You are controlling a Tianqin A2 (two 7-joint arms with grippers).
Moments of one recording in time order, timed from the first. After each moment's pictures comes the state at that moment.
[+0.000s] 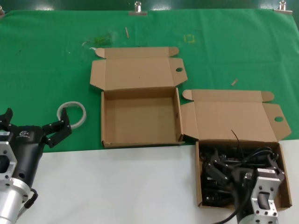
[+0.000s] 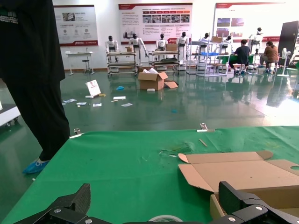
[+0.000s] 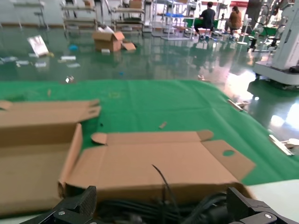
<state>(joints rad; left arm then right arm) 0.00 -0.30 1.60 -1.60 -1.80 0.00 0.00 -0.18 0.12 -1.89 1.68 1.89 0.49 -0.15</state>
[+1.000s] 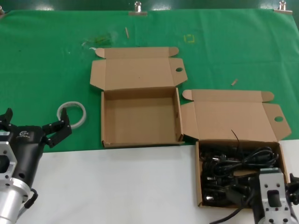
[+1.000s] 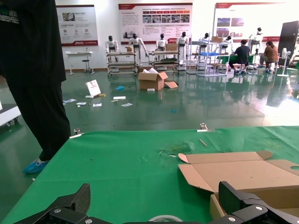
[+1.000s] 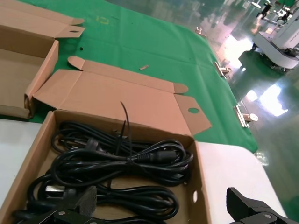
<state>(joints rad) 0.00 -0.30 1.60 -1.60 -1.80 0.00 0.00 -0.21 0.12 -1.88 1.97 2.46 0.92 -1.03</state>
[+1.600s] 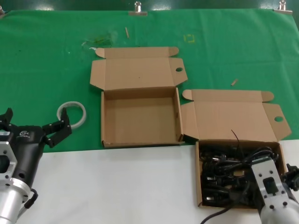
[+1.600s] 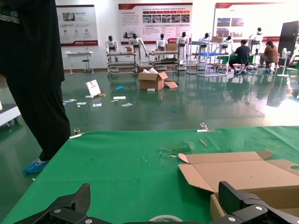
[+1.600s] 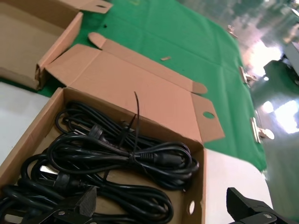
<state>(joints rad) 0.00 -0.30 1.60 -1.60 -1.80 0.00 0.00 -0.12 0.12 -1.80 1.97 2.67 0.99 -1.41</state>
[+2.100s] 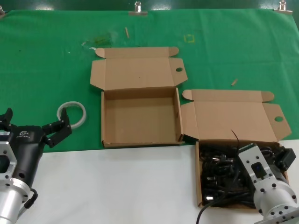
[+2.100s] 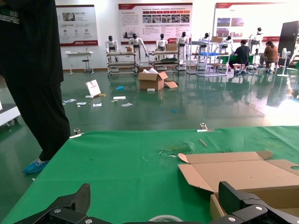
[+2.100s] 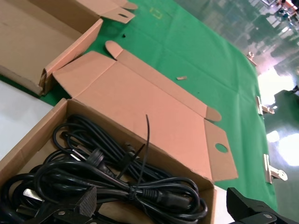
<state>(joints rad) 0.00 -0.30 1.60 -1.60 -1.80 0.00 0.00 0.00 0.12 -1.77 1.83 2.75 0.90 -1.61</state>
